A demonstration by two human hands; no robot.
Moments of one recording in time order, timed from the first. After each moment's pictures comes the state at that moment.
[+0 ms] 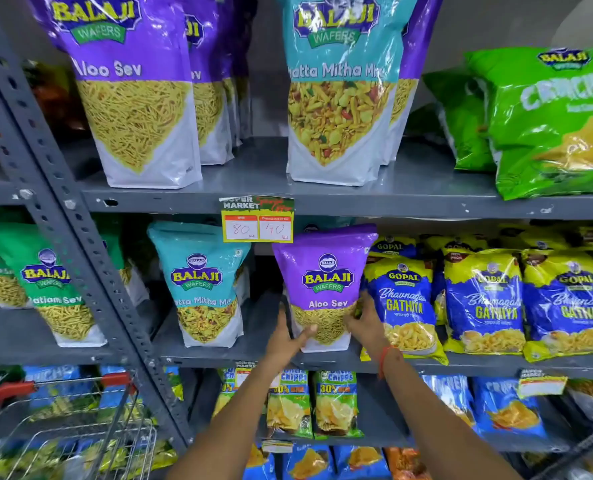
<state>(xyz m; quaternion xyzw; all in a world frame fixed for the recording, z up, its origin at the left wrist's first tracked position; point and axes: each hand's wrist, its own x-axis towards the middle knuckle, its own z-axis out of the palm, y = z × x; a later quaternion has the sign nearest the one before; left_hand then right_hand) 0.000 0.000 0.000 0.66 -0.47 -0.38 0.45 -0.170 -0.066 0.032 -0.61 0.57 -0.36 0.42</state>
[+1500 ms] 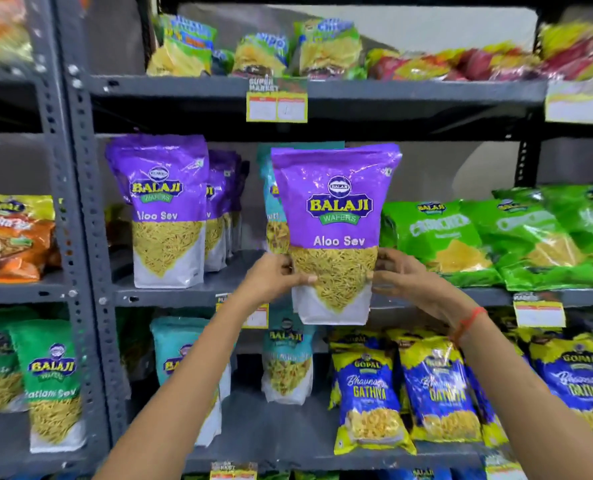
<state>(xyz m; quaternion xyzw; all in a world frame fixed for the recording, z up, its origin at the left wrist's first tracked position) -0.023 0.020 0.316 0.52 -0.67 -0.21 0.48 -0.291 -0.001 0.327 -0.74 0.29 -0.43 0.43</state>
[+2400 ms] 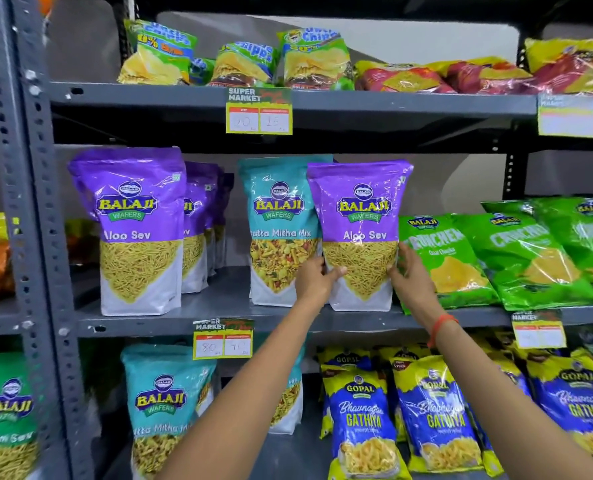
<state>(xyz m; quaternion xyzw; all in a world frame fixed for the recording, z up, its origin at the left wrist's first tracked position) -0.125 -0.049 0.332 0.53 -0.58 -0.20 0.59 -0.302 -0.100 0.316 -0.66 0.44 -0.58 0.18</state>
